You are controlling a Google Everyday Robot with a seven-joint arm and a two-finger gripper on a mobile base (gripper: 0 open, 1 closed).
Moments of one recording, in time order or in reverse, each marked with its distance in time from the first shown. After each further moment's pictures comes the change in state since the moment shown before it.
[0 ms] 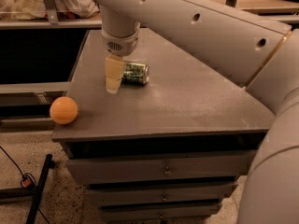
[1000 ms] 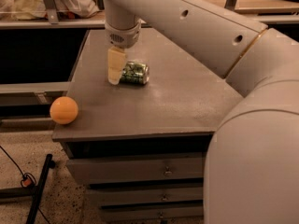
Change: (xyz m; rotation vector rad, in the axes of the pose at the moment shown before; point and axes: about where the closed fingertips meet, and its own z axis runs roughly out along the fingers) arm -0.005 -0.036 0.014 0.000 0.017 0.043
